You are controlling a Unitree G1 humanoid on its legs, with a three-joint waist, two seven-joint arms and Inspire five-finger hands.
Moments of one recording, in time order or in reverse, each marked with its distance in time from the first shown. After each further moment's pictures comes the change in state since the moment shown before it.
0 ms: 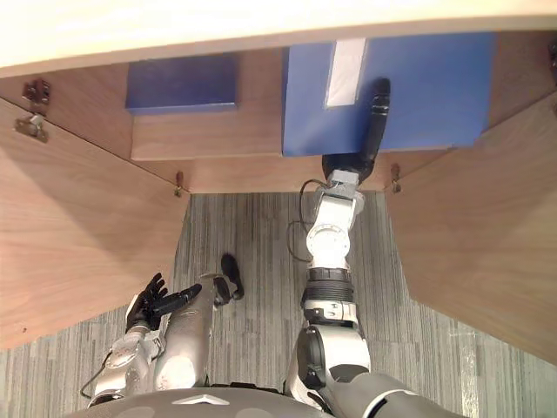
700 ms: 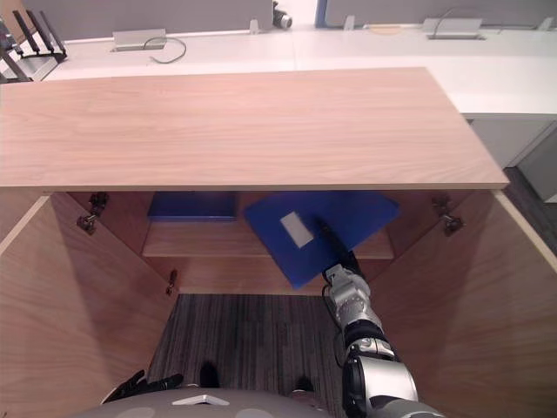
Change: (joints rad) left arm 0.150 0.133 0.033 0.355 0.000 0.028 -0.120; right arm 0.189 -0.247 -0.043 0.760 -0.285 0.285 0.171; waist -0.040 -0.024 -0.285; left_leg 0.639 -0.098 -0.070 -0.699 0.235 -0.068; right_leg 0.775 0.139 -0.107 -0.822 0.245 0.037
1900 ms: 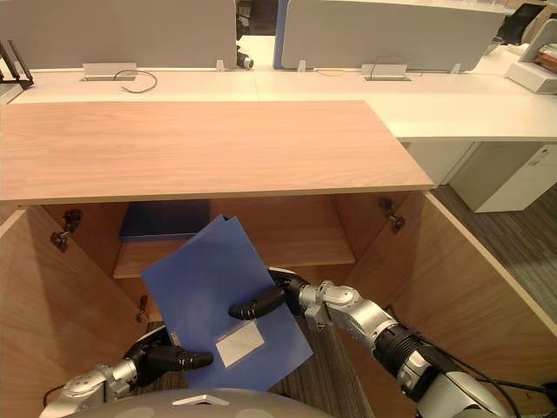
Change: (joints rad) left arm -0.031 0.286 -0.569 -0.283 -0.343 -0.056 -0.459; right arm 0.116 -0.464 1.037 -0.590 -0.354 0.198 0.444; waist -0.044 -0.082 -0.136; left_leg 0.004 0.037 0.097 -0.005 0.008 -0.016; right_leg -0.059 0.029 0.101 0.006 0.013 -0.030
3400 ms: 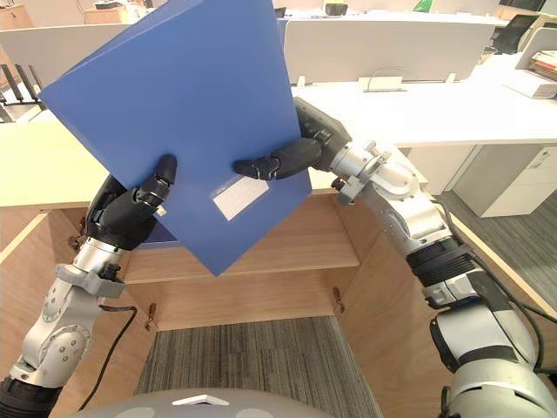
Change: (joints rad) left arm -0.101 0.080 0.196 -1.087 -0.452 -0.053 0.346; right arm -0.376 -0.157 -0.348 -0.168 0.224 -0.298 0.042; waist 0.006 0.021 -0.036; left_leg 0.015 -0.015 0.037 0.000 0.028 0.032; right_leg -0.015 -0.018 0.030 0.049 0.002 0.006
